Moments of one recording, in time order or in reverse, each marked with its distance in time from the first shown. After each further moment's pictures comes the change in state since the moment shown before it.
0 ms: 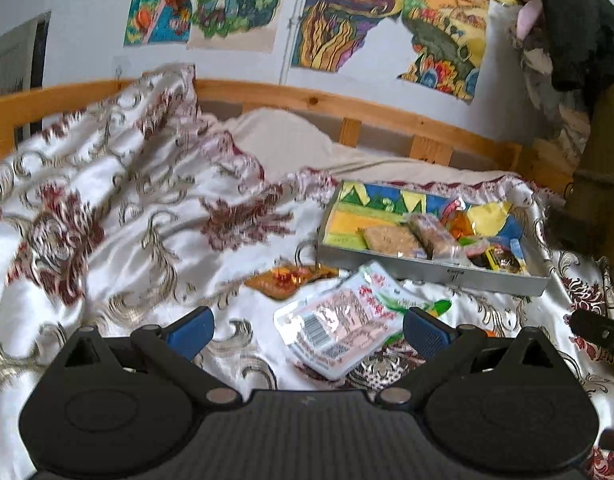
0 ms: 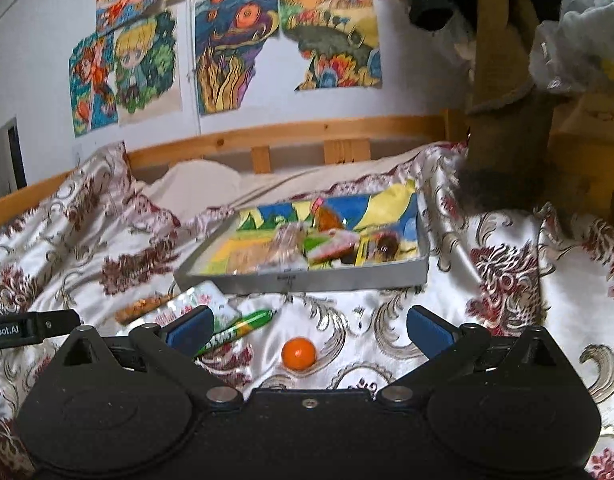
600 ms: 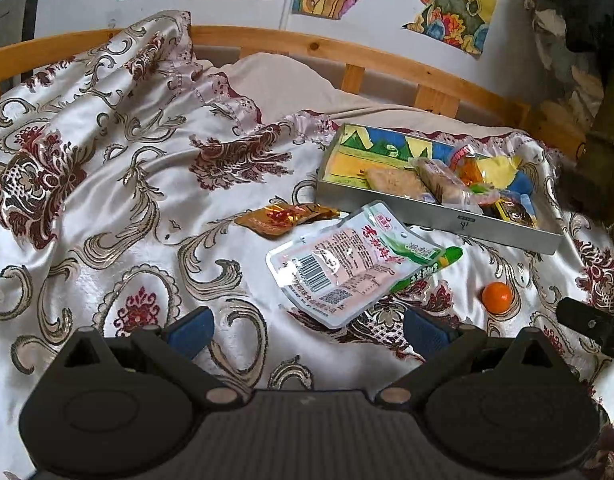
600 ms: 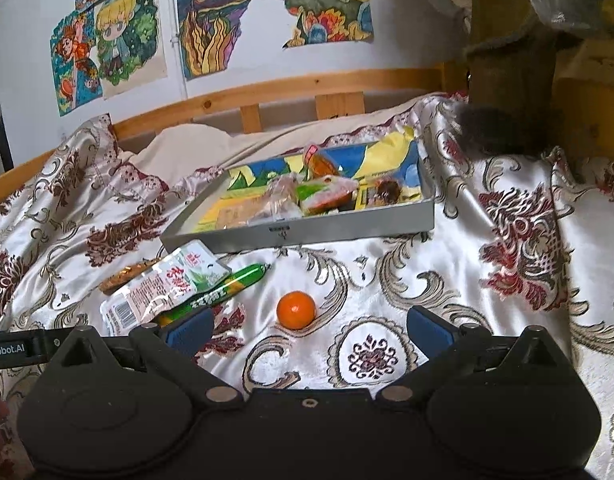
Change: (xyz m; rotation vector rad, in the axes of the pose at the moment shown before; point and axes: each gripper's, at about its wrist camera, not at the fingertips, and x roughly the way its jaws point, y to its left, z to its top) left arm 0.030 -0.001 -0.023 0.002 0.125 -0.001; right arm 0.032 -0.003 -0.023 0.049 0.106 -0.006
